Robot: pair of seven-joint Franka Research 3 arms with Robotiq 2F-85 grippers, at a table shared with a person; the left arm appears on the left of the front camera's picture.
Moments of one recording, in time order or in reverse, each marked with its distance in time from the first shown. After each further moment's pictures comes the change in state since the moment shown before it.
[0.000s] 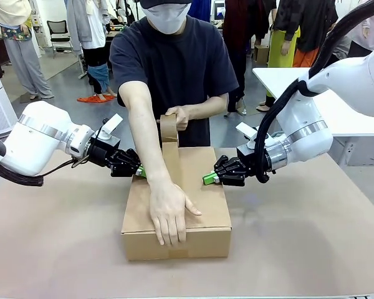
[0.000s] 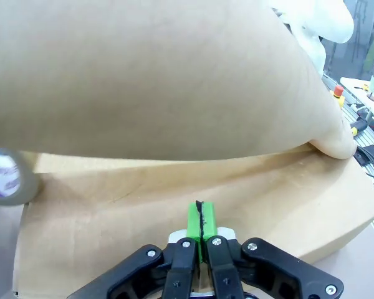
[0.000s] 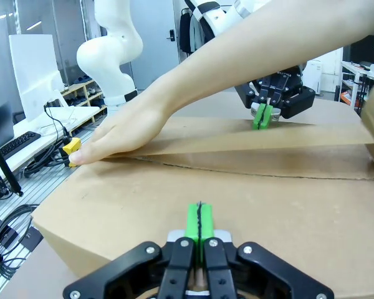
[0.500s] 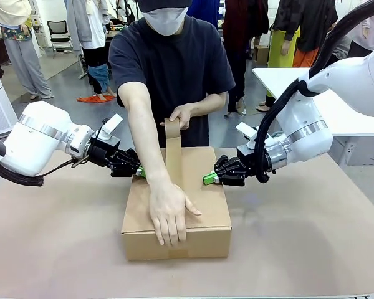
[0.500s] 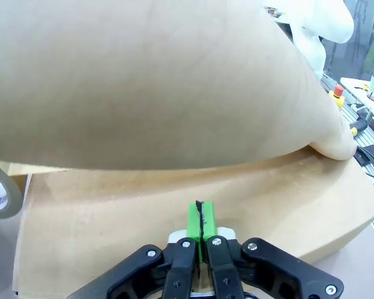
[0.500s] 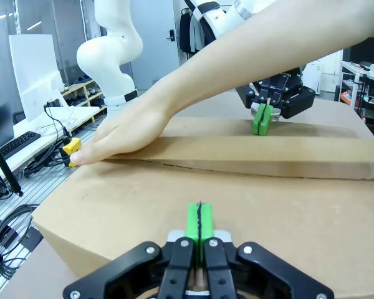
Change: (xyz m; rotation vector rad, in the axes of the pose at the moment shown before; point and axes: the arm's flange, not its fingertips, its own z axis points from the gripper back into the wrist) left arm 0.000 0.000 0.000 0.000 0.000 0.000; right arm 0.000 0.000 0.000 0.000 0.000 0.000
